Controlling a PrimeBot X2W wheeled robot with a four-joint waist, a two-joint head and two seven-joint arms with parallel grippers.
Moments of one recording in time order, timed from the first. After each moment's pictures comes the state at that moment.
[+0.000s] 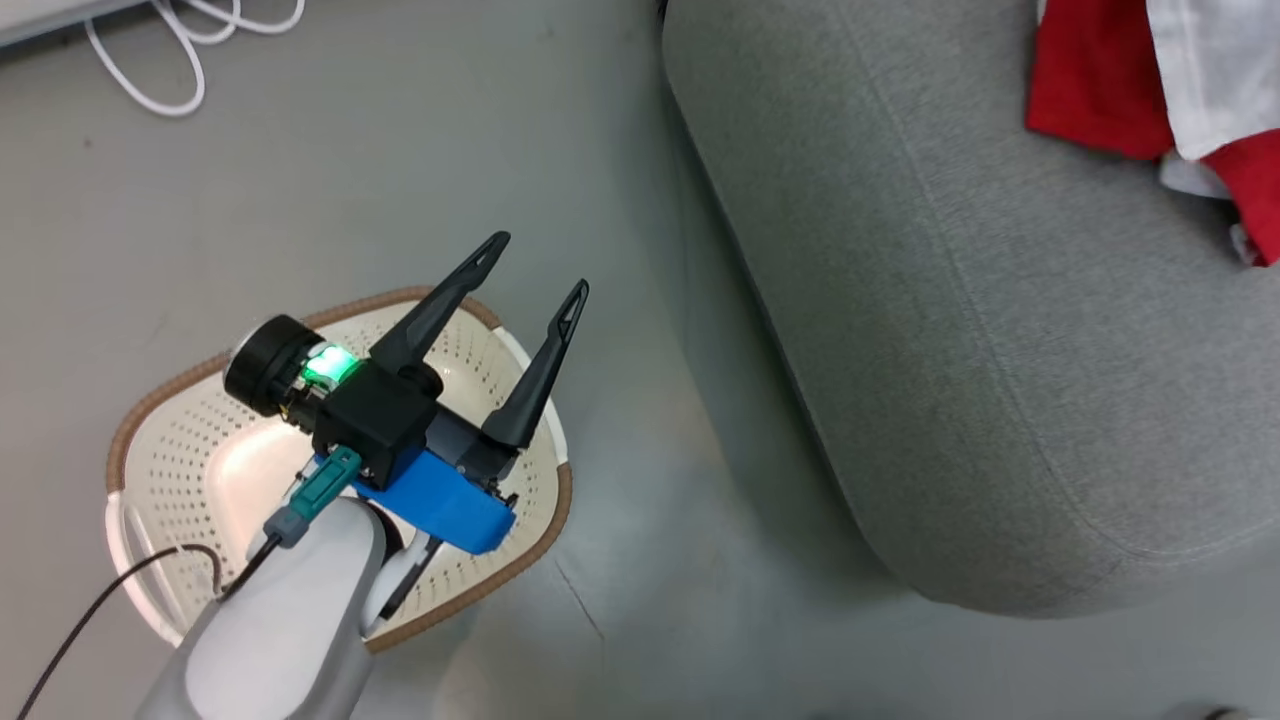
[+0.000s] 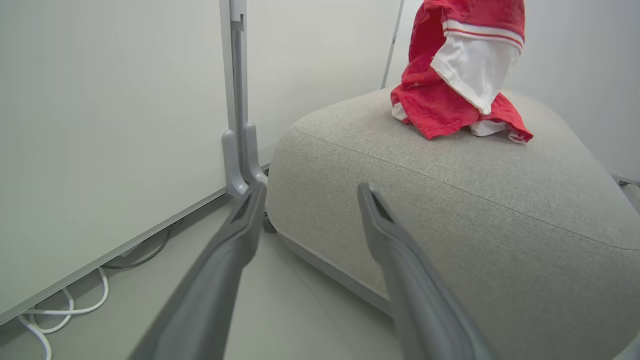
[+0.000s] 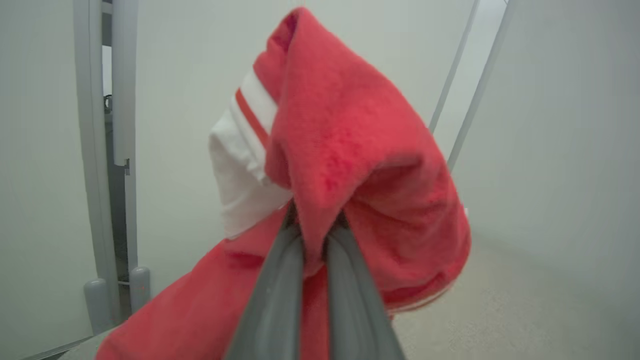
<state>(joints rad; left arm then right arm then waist) -0.56 0.25 -0.50 0.22 -0.21 -0.13 -0.26 -1.24 -0.46 -0.29 0.83 0.00 0.13 -0.17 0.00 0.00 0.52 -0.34</state>
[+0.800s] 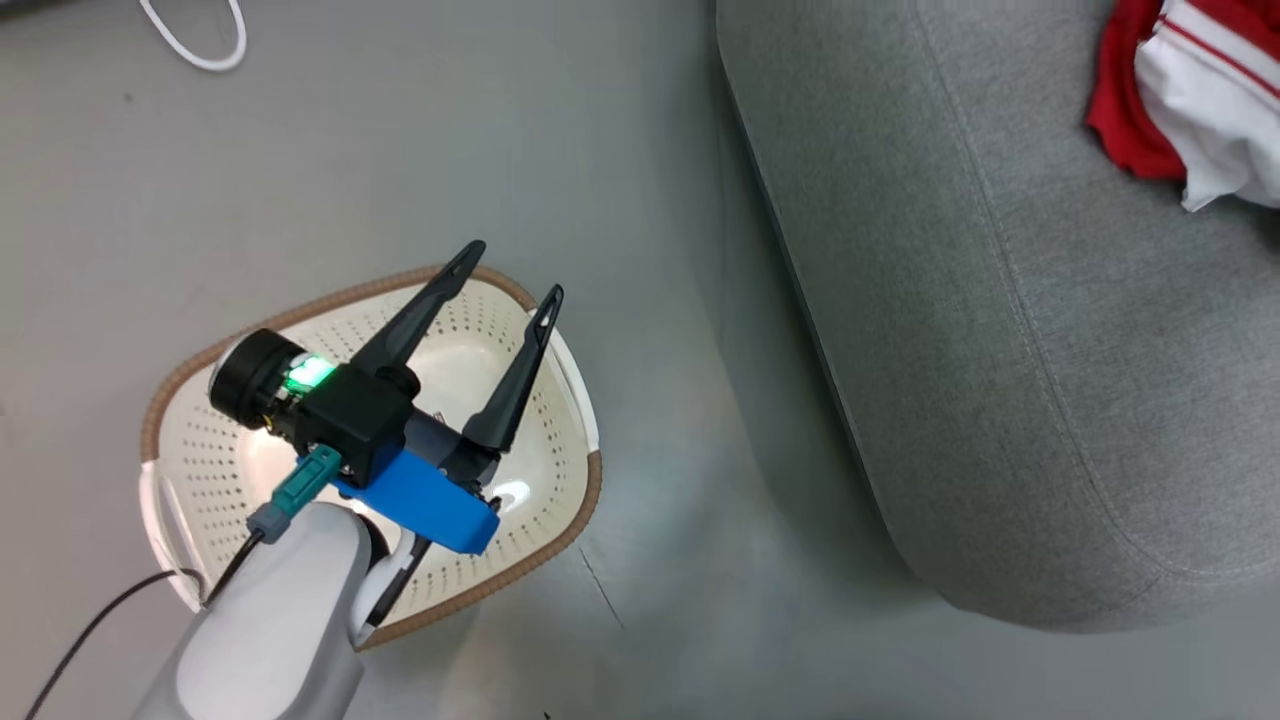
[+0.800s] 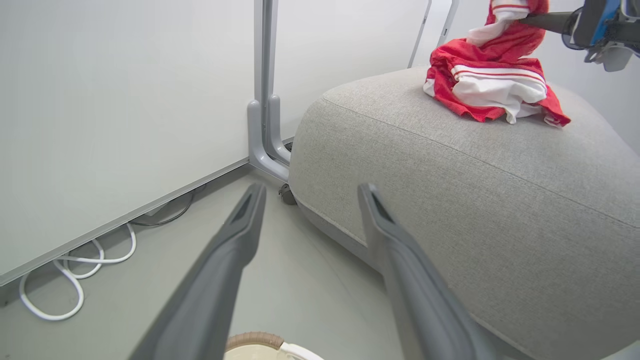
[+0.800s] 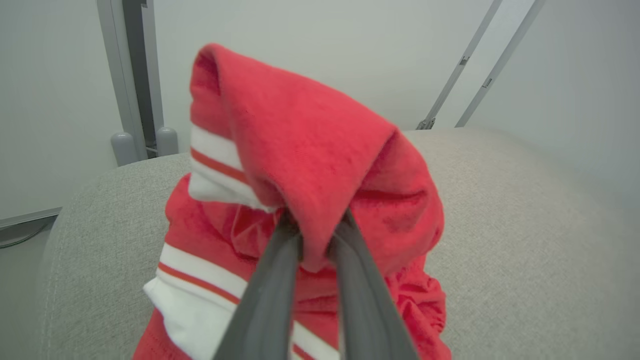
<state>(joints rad) -0.57 0.27 -0.50 0.25 -0.25 -0.13 -0.26 -1.05 -0.34 -0.41 0.97 -0.15 0.13 -0.25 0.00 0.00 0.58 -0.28</state>
